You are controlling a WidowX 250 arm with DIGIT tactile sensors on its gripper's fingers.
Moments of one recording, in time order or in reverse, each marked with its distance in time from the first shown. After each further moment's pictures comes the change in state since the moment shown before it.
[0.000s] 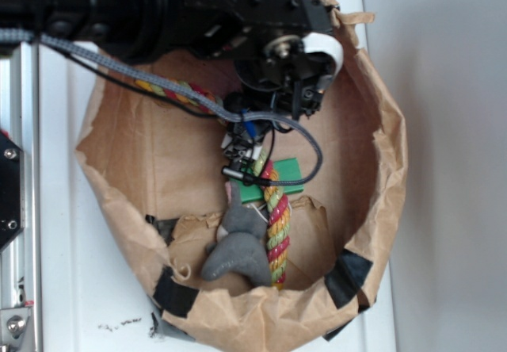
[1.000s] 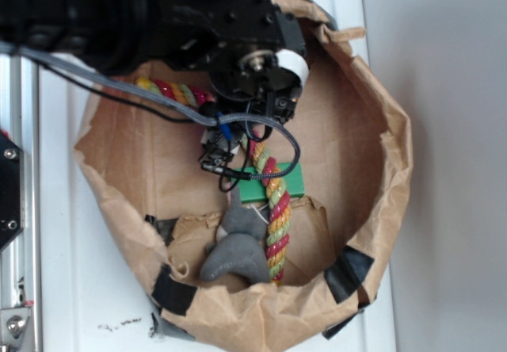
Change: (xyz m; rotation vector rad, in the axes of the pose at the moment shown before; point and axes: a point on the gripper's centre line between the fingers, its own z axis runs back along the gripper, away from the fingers) arm -0.017 -0.015 0.008 -0.046 0.052 0.033
